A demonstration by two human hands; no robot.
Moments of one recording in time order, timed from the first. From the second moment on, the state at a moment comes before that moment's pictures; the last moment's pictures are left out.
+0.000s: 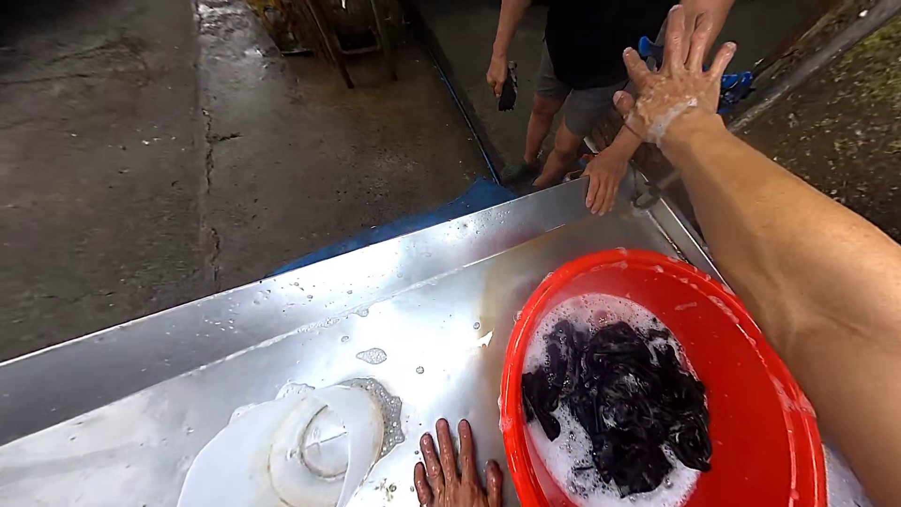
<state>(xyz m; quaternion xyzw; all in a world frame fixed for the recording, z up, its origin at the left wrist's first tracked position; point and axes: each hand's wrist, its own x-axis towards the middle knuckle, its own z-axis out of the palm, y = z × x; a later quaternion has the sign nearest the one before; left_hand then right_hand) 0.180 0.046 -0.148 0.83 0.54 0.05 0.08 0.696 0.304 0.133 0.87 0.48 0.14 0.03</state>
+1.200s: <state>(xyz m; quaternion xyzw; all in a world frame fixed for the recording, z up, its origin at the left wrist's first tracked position) 0.180 0.047 -0.155 0.83 0.54 0.08 0.06 0.594 0.123 0.014 0.92 0.29 -0.24 -0.09</state>
